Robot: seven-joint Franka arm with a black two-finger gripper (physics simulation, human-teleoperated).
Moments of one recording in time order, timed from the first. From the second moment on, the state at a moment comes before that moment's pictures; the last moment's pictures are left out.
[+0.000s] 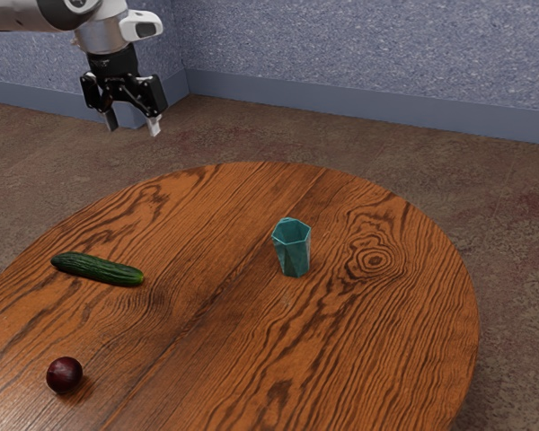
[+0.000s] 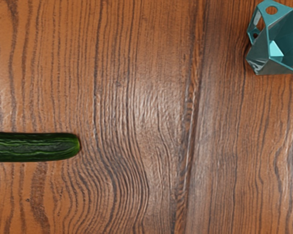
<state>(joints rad) -0.04 0.13 0.15 -1.40 -0.03 1.55 0.00</state>
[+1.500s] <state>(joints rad) -0.15 0.77 0.08 -1.09 -0.19 1.90 -0.62</state>
